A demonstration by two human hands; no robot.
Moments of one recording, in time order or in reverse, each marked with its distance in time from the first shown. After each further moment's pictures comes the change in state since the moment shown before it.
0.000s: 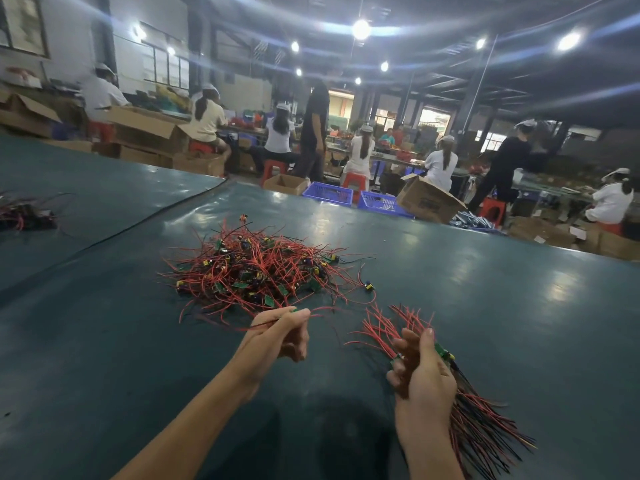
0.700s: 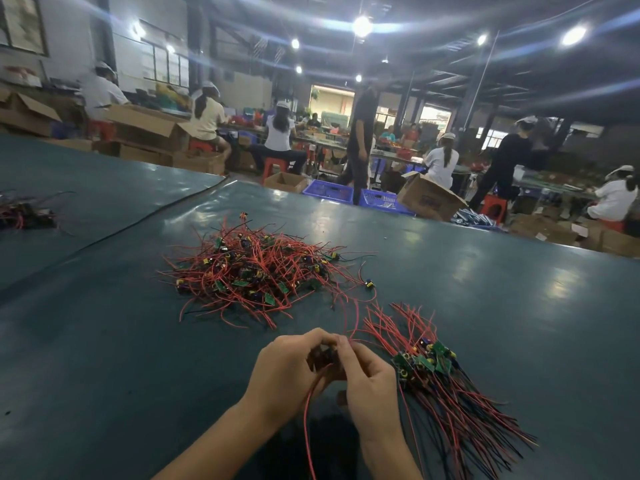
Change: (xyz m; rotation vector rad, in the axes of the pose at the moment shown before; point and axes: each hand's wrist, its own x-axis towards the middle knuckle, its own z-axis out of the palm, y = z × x) left_hand -0.016 -0.028 0.016 0.838 0.035 0.388; right_hand -0.042 0.024 0.024 -0.491 -0.367 -0.078
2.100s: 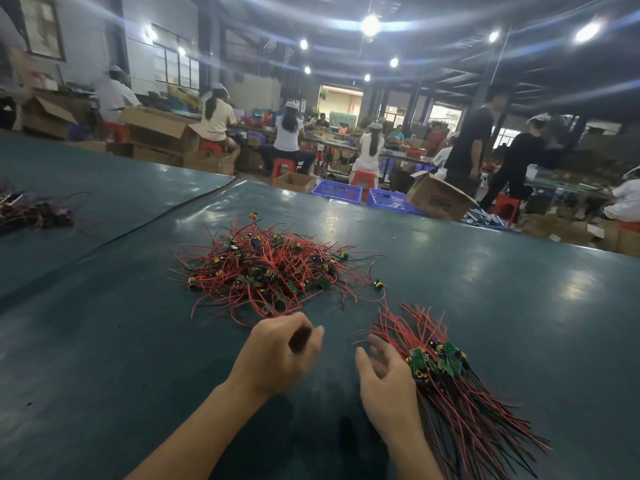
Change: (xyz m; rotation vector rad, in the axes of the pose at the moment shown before) left_hand 0.010 -0.028 -0.016 0.113 0.136 0.079; right_hand 0.017 0.018 -0.020 -0.431 0.058 0.087
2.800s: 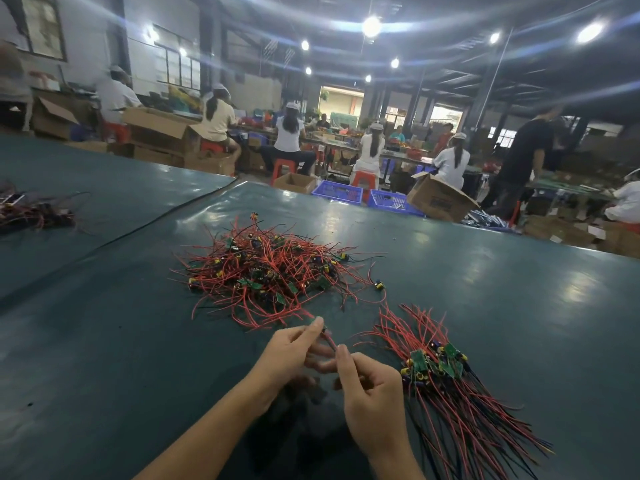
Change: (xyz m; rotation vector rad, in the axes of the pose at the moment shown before) left_hand 0.007 0.013 0.012 -0.747 -0.272 -0.914; right_hand -0.027 -0.014 0.011 0.245 -0.072 -0.469
